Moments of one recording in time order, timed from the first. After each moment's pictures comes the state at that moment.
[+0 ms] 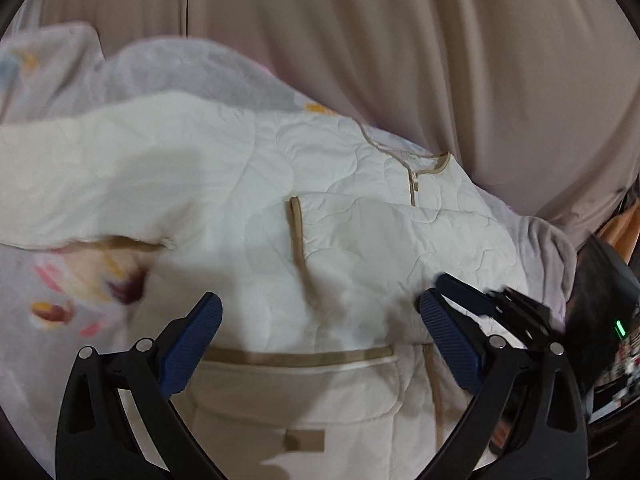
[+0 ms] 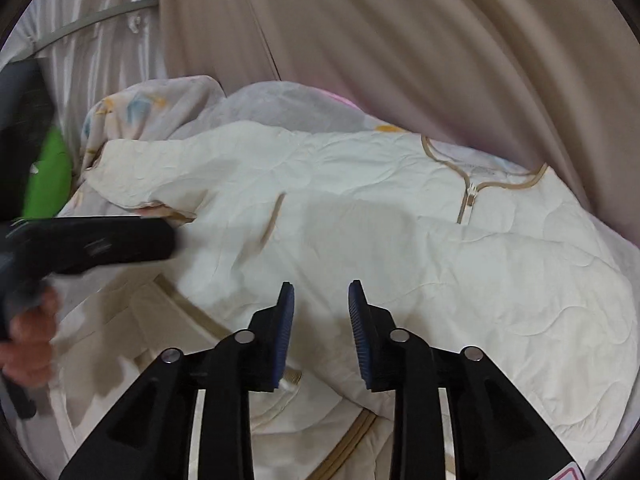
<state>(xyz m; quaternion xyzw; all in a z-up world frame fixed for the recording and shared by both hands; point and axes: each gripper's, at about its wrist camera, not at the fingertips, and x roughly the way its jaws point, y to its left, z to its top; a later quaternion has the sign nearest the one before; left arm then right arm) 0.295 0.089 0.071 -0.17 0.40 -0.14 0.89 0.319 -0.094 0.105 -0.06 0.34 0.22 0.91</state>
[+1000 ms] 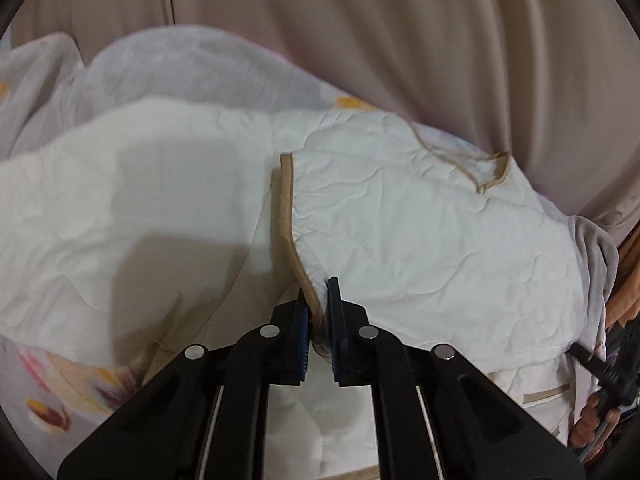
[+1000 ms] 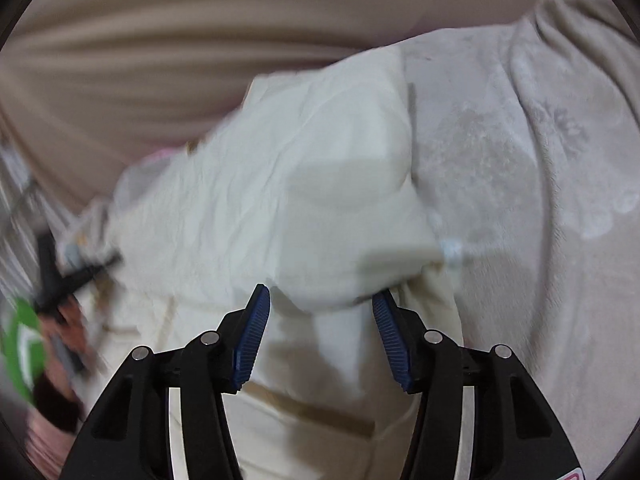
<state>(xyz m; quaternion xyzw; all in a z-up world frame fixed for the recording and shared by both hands) 0.382 0.086 0.030 -0.11 0.41 -0.11 0.90 0.296 -0.357 0.037 0.26 0.40 0.09 0.88</state>
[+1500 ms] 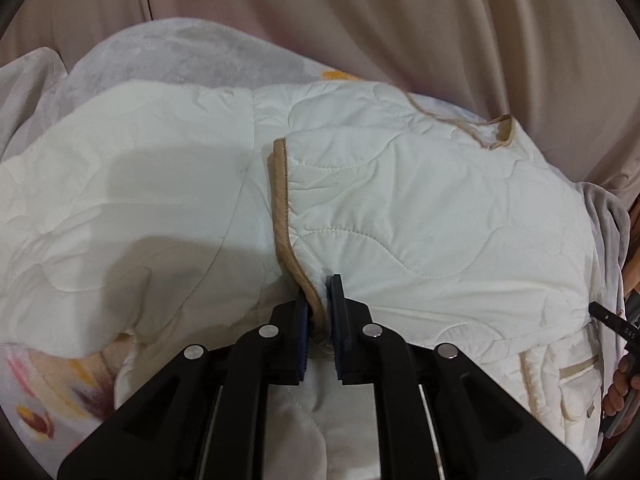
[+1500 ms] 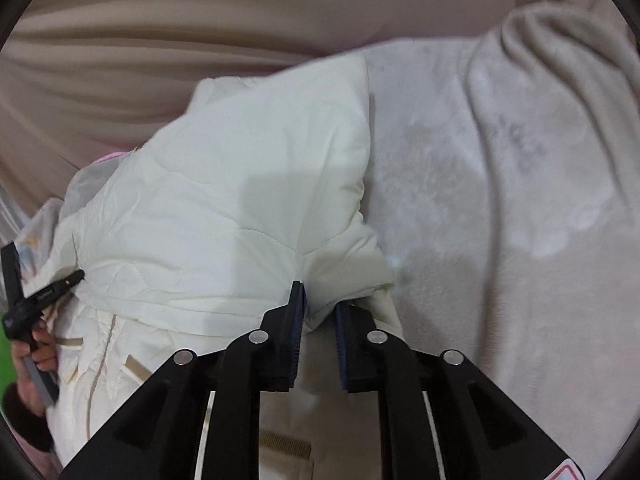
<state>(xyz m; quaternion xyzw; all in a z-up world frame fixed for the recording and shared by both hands) 0.373 0.070 0.014 -0.06 0.40 -0.13 0.91 0.292 -0.349 0.041 0.16 0.41 -0.01 0.90</state>
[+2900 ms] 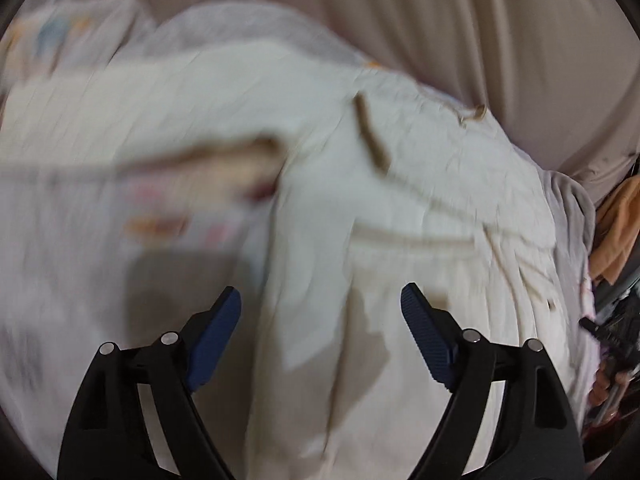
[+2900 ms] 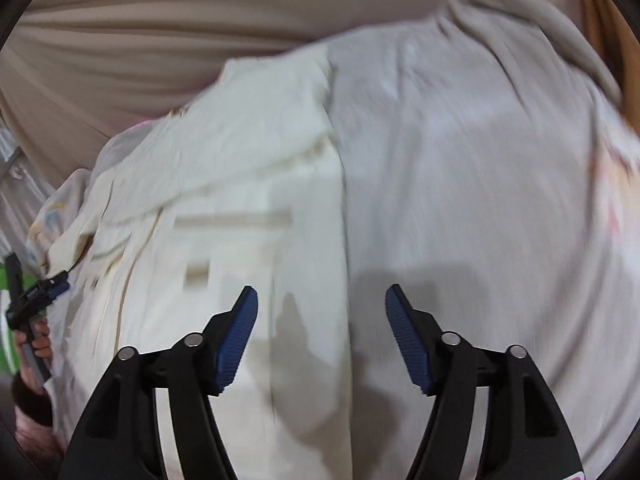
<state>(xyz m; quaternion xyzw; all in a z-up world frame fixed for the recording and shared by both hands) 0.201 0.182 0.019 -0.13 0.46 -0.13 0.87 0.125 -0.378 0.045 0.20 0.45 0.01 0.87</state>
